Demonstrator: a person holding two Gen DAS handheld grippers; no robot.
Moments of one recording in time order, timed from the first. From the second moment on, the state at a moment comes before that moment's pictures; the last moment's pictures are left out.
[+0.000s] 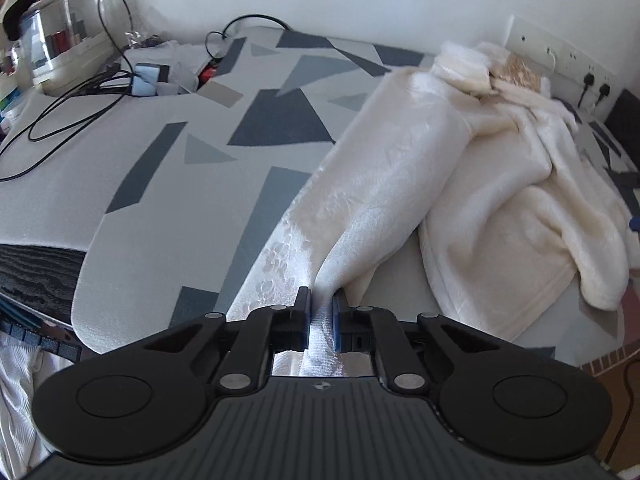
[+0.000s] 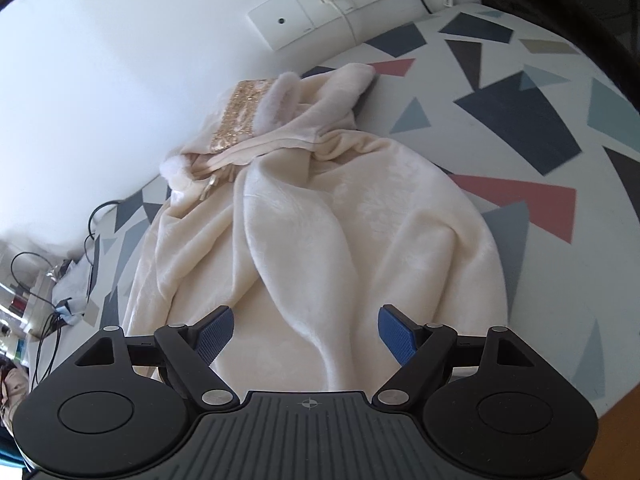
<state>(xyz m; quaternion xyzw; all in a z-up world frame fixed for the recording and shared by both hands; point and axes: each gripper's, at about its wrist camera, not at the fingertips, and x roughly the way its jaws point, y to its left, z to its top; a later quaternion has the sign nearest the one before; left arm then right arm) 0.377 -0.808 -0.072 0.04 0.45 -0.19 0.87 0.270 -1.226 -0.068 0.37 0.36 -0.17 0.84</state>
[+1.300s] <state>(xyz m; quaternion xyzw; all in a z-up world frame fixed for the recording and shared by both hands) 0.583 -1.068 -0.016 0.12 0.44 -0.31 0.83 0.262 -1.316 -0.072 0.42 0.28 -0.25 0.83</state>
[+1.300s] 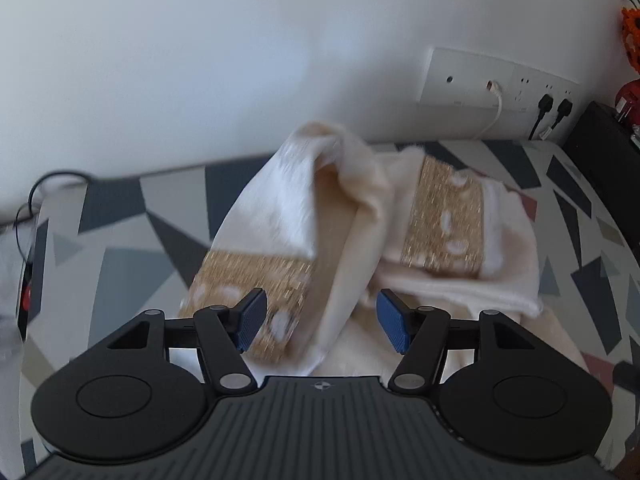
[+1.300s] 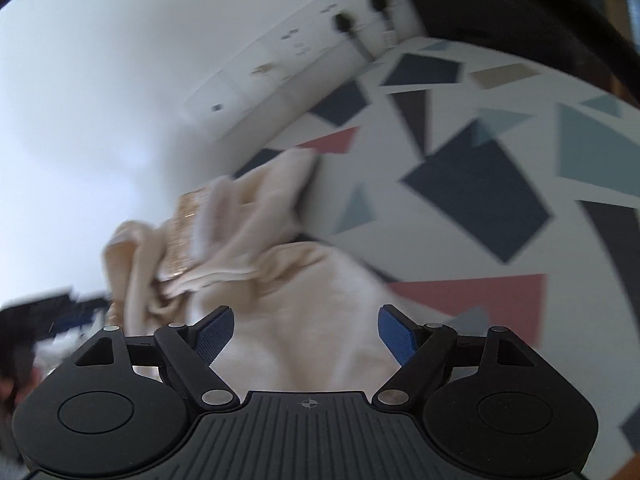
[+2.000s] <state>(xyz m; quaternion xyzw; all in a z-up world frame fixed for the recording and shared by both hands) 0.405 -0.891 -0.076 0.09 0.50 -0.27 0.81 0.192 -1.233 -0.107 0.24 0.38 -0.31 0.84</state>
